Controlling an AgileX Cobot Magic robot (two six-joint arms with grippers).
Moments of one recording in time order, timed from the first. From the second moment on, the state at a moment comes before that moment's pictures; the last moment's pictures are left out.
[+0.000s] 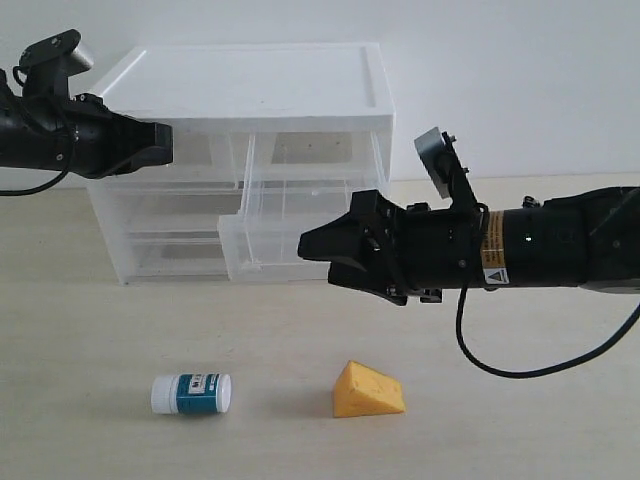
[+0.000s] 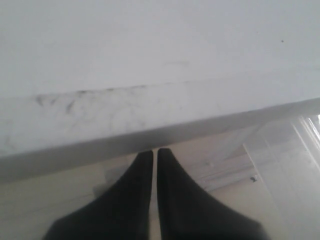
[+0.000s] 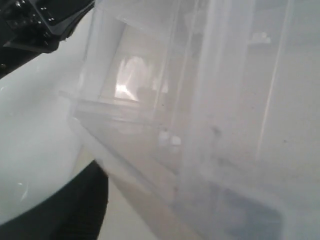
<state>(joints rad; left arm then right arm) -0.11 1.77 -1.17 -1.44 0.42 1.35 0.35 1.79 -0.86 -1.23 -0.89 1.78</state>
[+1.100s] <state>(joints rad) -0.11 1.77 -1.17 -1.43 0.42 1.35 0.35 1.79 -0.86 -1.69 -0.79 1.92</state>
